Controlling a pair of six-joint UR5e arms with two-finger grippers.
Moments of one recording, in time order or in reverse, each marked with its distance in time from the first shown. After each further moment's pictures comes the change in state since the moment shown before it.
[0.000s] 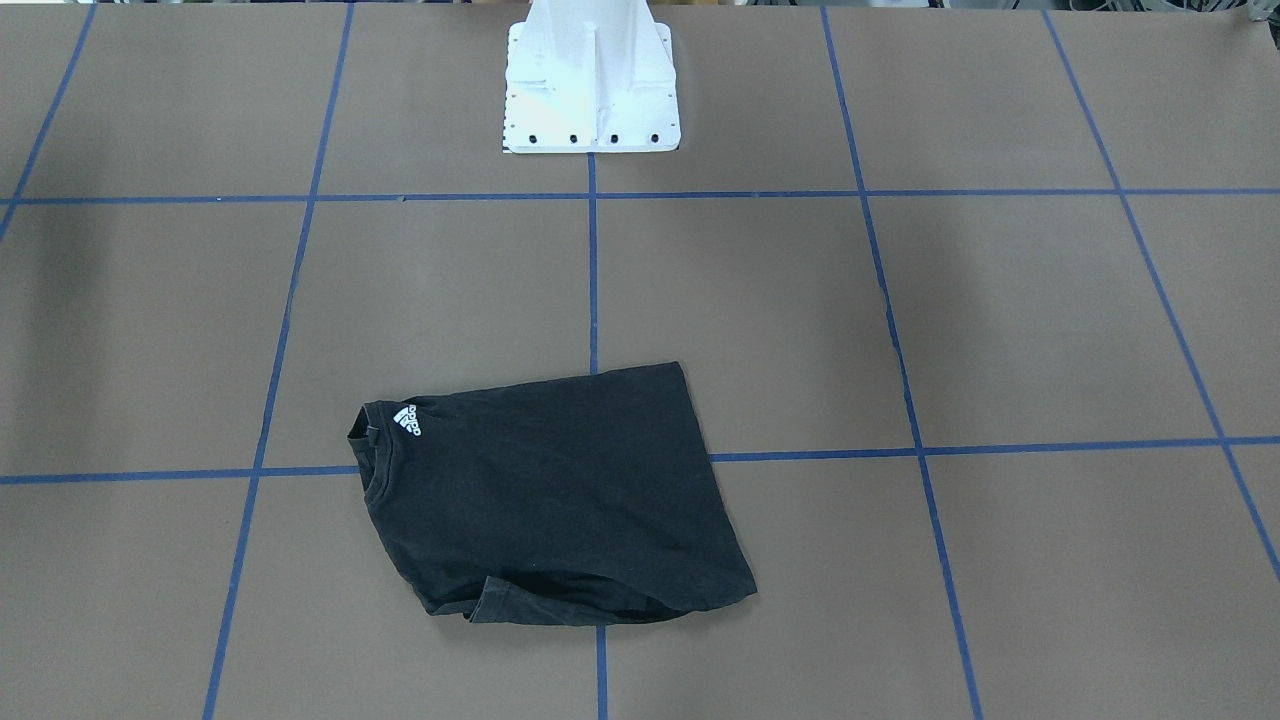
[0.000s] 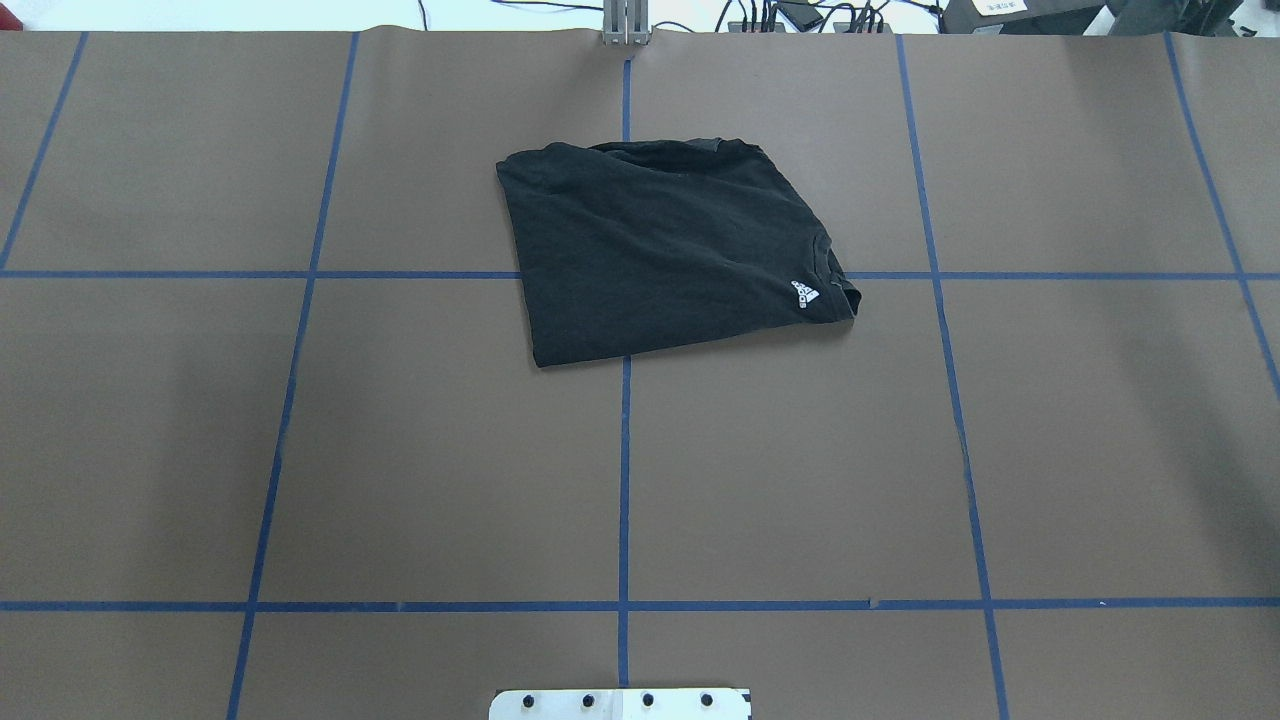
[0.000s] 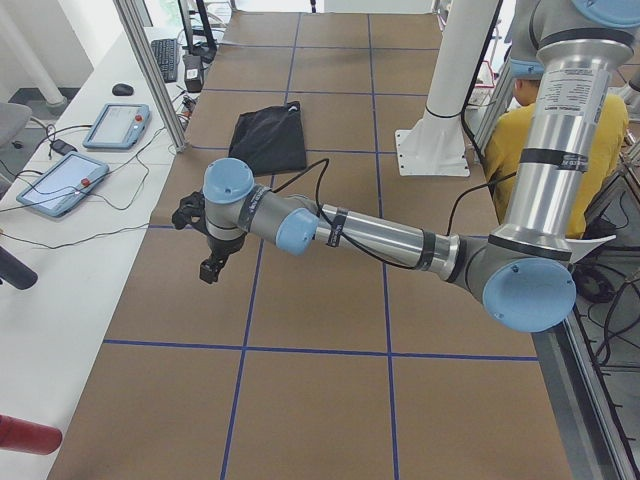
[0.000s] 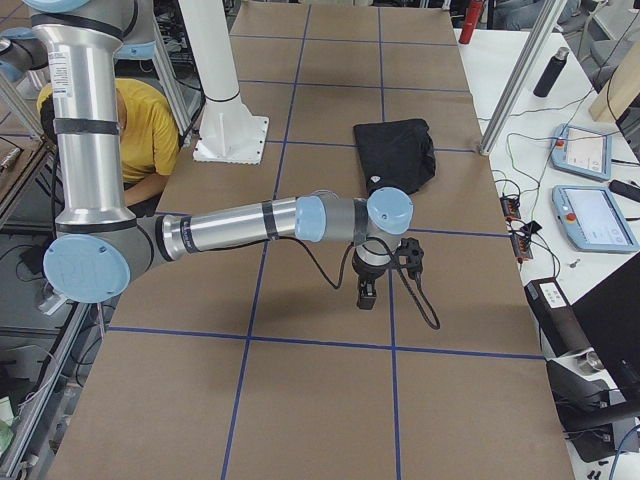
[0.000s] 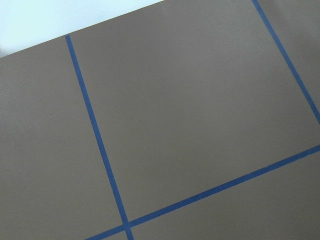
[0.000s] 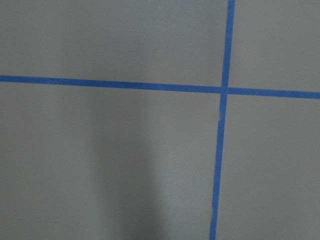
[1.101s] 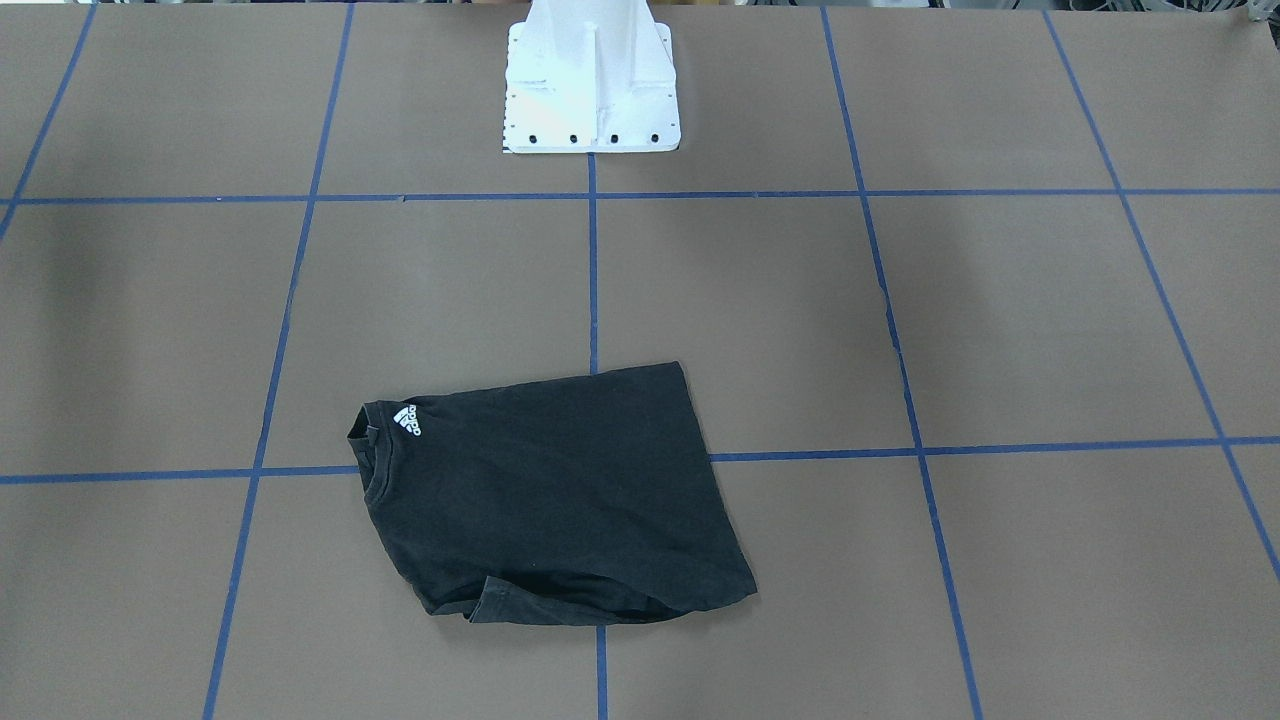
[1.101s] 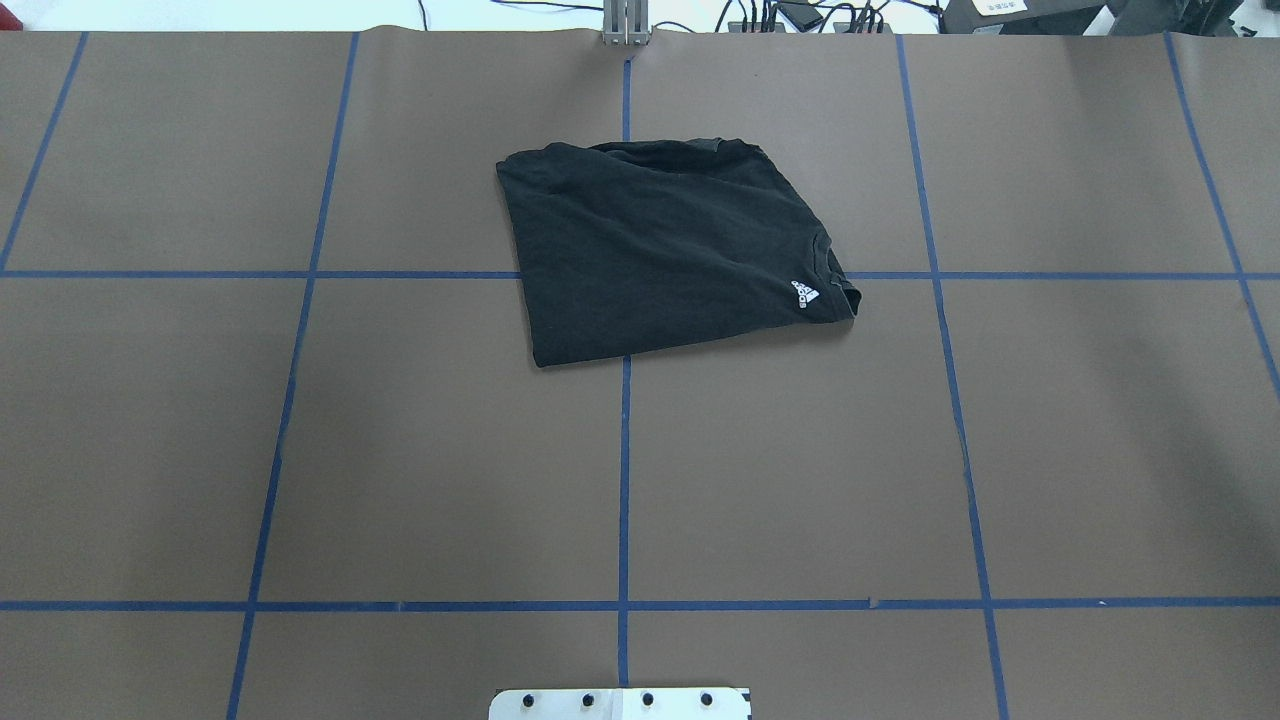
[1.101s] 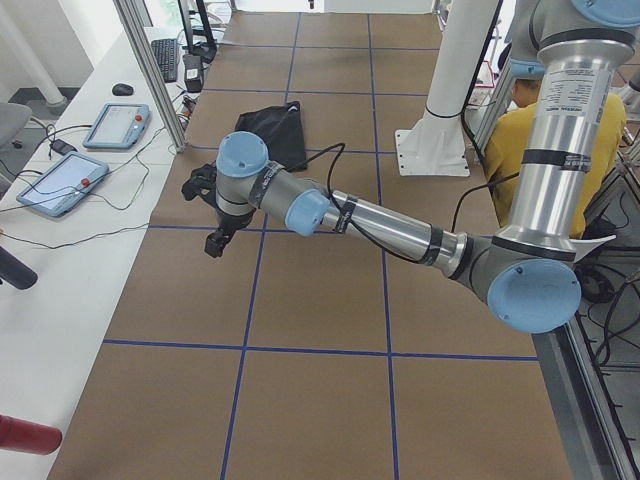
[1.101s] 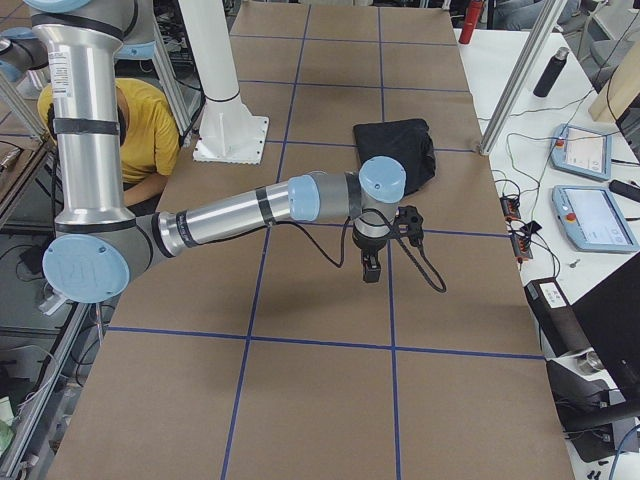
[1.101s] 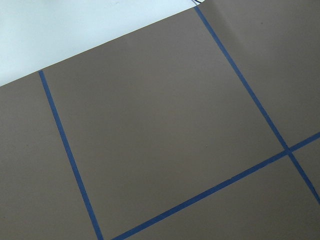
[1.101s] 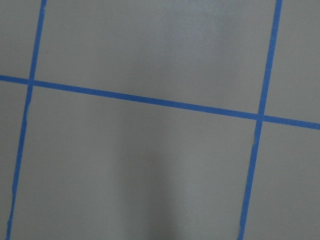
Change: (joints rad) left arm 0.004 0.019 -0.102 0.000 -0.021 0.001; right arm -0.008 -0.021 0.123 0.022 0.035 -0.005
